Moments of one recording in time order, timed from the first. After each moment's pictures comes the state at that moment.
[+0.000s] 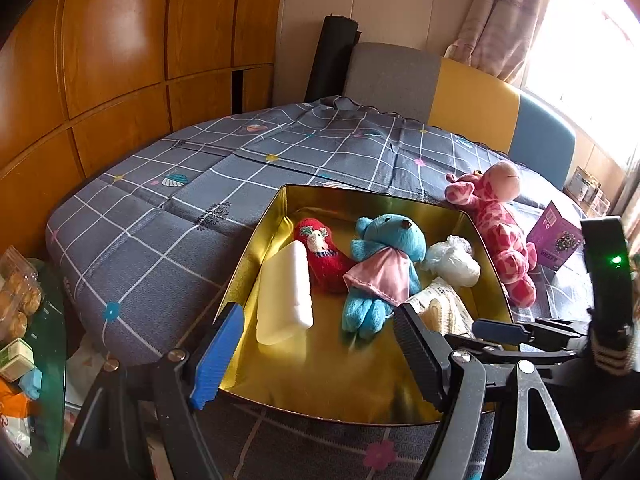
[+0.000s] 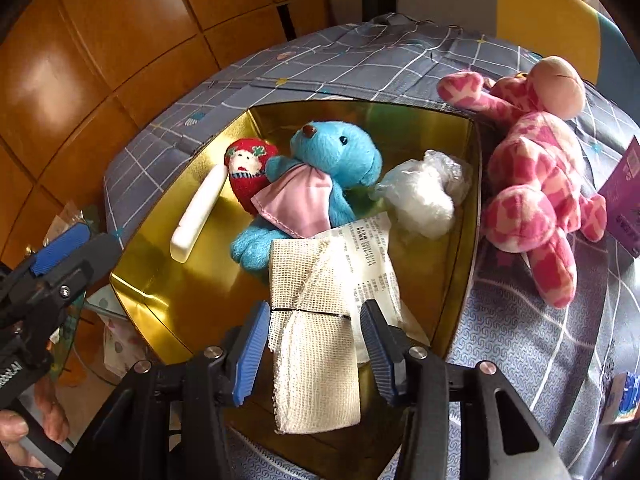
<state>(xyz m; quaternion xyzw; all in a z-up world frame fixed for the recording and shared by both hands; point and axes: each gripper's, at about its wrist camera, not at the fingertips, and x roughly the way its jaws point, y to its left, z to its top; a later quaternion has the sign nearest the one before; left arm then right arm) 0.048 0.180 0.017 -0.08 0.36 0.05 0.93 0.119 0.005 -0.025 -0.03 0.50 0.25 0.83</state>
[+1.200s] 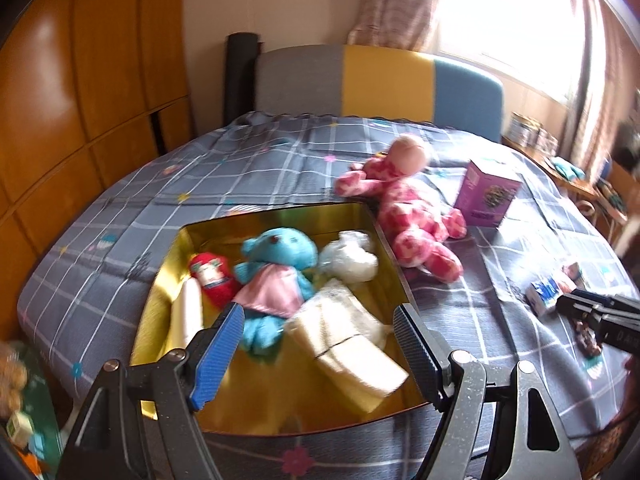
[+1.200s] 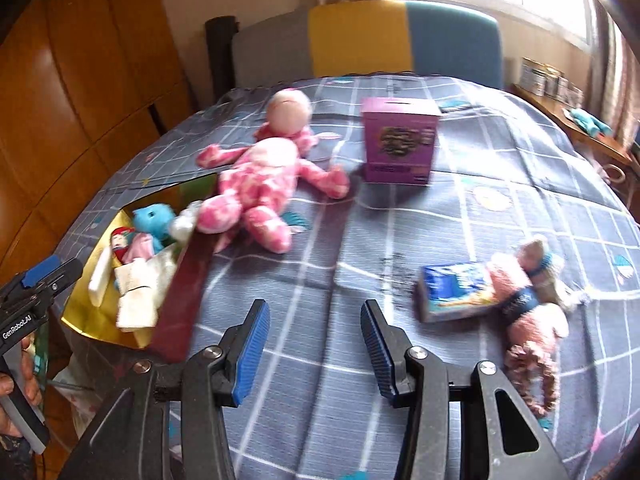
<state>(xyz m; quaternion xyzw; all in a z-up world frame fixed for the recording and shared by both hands) 0.050 0.089 0.041 0.01 0.35 -0.05 0.94 0.032 -0.209 0.031 0.07 0.42 0.04 0.90</state>
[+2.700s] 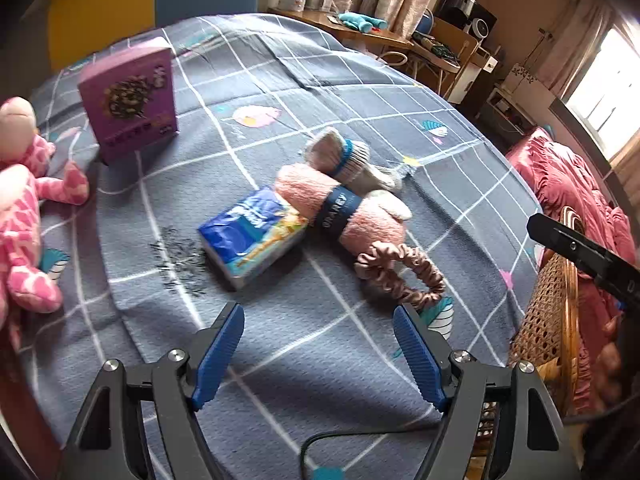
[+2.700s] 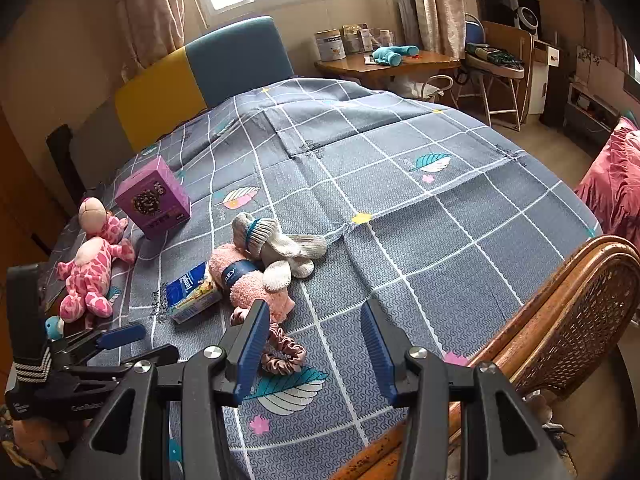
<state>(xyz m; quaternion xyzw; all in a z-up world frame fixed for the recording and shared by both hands) 0.066 -0.231 -0.015 0.13 0.48 -0.40 0.77 -0.083 -0.415 0.034 0.21 0.38 -0.20 0.88</state>
